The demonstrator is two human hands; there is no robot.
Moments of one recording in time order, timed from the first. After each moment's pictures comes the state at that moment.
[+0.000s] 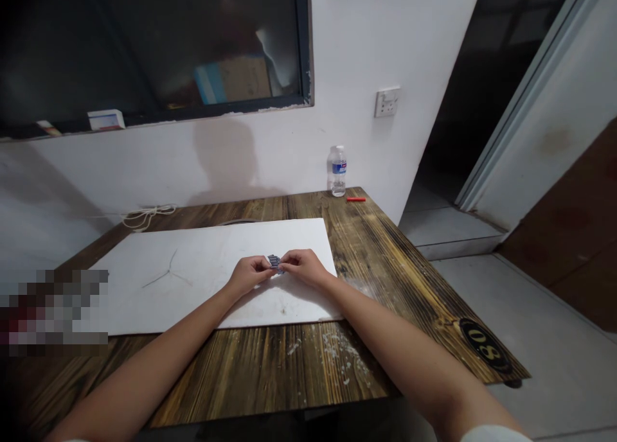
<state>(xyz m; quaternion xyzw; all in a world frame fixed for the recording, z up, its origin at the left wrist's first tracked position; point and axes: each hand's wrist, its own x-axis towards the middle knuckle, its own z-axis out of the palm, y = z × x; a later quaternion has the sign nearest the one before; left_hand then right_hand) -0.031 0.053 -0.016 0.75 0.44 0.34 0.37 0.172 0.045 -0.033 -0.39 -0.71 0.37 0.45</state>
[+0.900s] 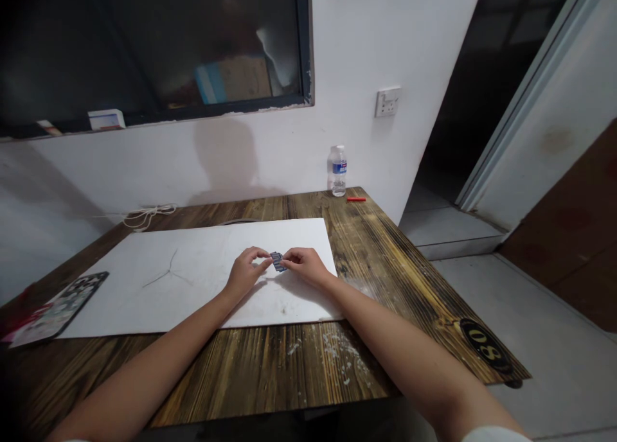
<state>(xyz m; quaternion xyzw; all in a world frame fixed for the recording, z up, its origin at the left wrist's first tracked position) -0.031 0.051 -0.005 0.80 0.45 0.37 0.15 0.172 0.043 -0.032 -0.41 -0.70 0.35 0.47</state>
